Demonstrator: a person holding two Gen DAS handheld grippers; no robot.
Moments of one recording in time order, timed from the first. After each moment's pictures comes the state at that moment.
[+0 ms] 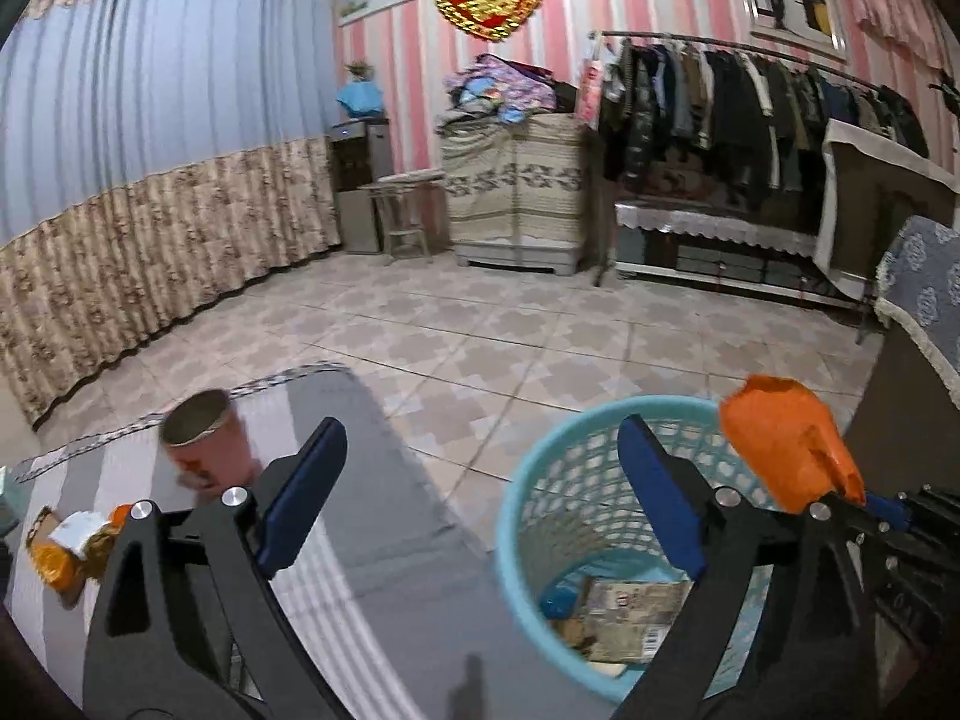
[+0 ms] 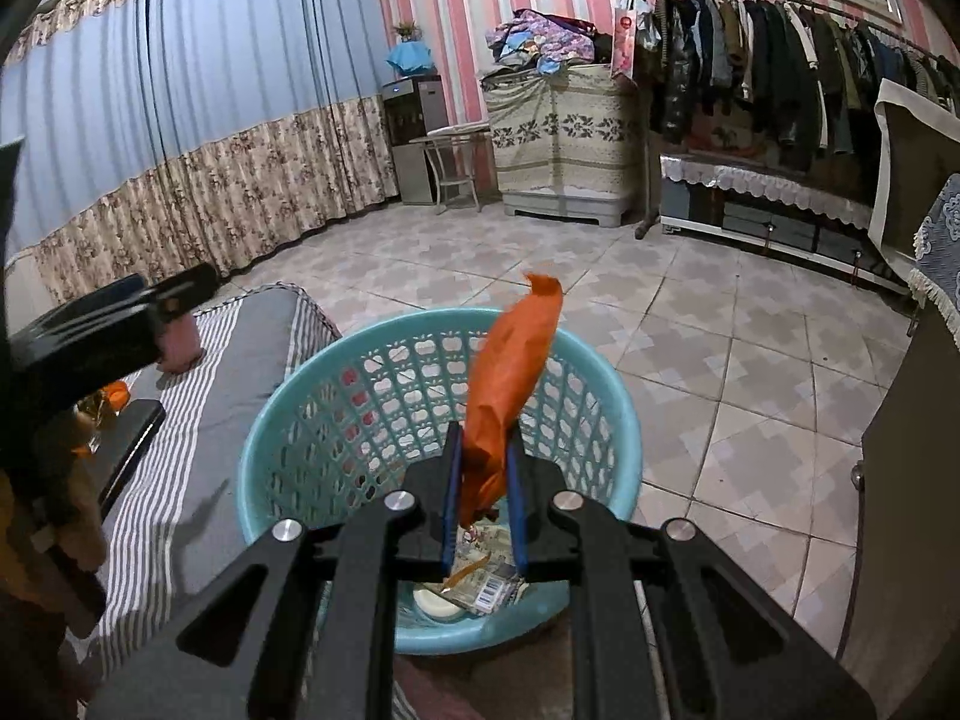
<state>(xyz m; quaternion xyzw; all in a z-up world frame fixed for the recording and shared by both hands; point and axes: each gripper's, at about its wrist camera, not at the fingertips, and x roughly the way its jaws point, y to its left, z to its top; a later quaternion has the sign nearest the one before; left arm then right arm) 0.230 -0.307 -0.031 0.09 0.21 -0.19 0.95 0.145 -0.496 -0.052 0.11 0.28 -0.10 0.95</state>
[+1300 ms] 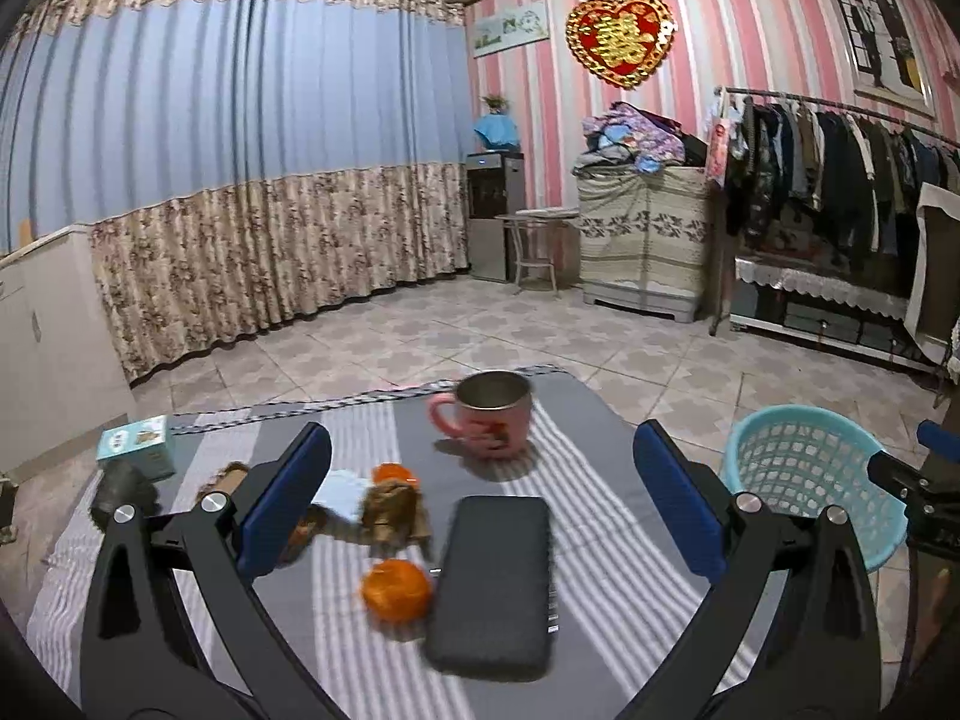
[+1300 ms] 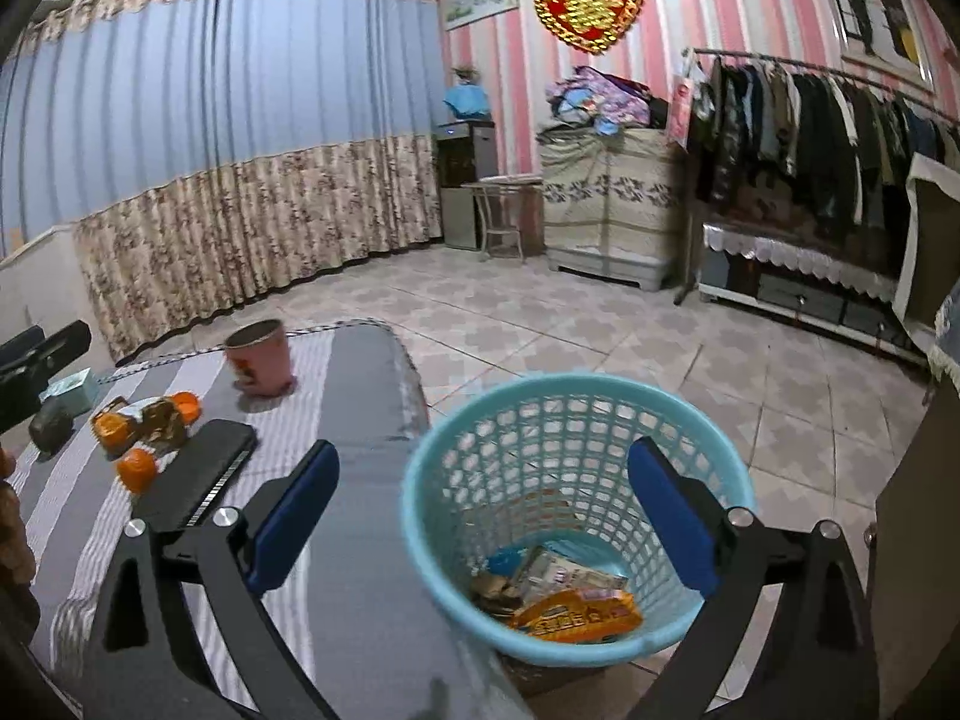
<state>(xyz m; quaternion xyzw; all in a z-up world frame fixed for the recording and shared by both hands) 0.182 -0.111 0.011 0.04 0.17 -0.06 0.98 0.139 -0.397 -0.011 0.06 0.22 -0.06 0.97</state>
